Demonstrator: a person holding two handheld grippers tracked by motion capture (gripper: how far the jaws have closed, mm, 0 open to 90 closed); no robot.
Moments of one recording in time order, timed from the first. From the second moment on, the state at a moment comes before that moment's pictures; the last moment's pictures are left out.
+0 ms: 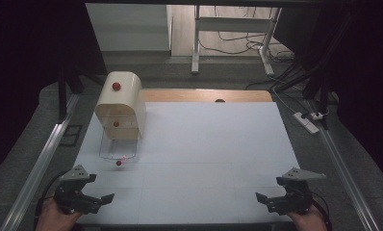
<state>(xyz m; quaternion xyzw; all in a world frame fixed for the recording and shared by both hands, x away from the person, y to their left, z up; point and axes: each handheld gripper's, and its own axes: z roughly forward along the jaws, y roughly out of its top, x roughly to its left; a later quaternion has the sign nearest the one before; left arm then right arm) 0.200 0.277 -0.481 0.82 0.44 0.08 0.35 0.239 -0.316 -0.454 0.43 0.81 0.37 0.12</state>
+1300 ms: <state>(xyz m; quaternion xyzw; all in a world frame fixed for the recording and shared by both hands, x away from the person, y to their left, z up) 0.243 0.275 -0.499 0.83 0.45 0.09 0.32 0.241 -0.314 -0.455 0.43 0.82 0.35 0.11</state>
